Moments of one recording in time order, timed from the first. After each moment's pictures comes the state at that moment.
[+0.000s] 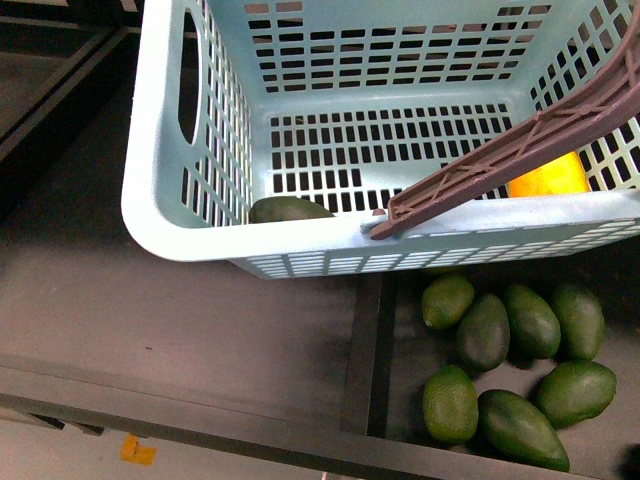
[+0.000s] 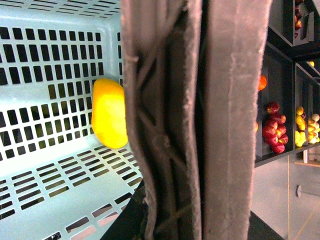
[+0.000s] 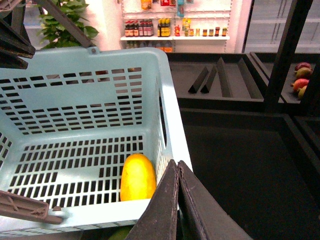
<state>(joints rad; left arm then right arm) -0.65 1.89 1.63 -0.40 0.32 -0.77 0.00 0.29 0.02 0.29 0.00 0.00</state>
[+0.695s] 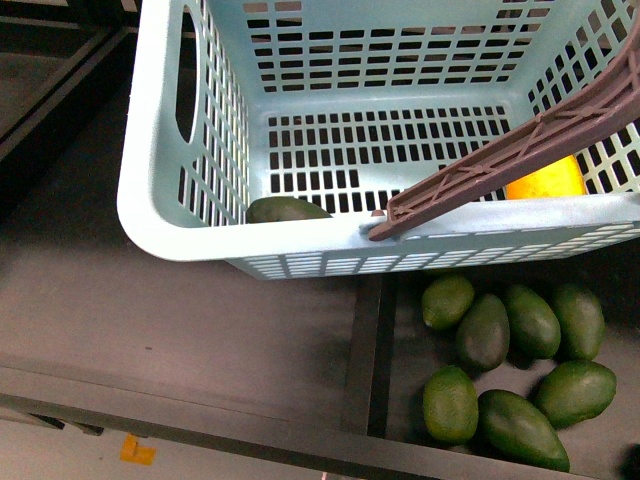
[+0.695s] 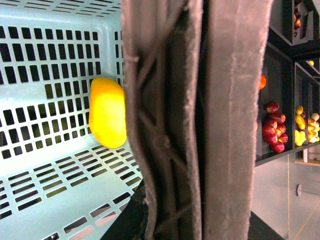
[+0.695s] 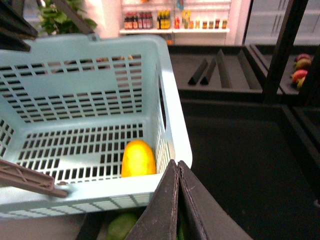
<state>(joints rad) -0.65 1.89 1.63 -0.40 0.32 -0.77 0.00 0.01 0.02 0.00 0.00 0.00</state>
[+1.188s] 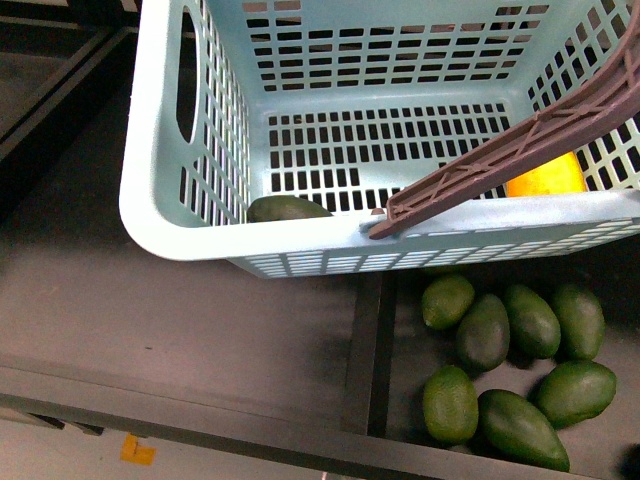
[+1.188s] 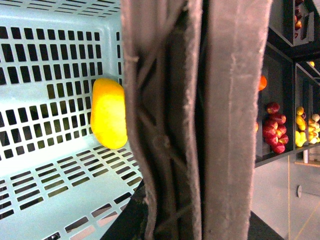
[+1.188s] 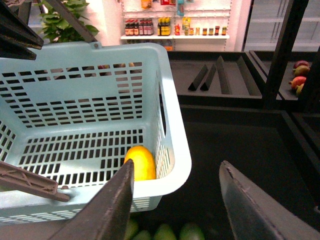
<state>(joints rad) -0.65 1.89 1.63 -0.40 0.32 -0.77 0.00 0.01 0.02 0.00 0.00 0.00</state>
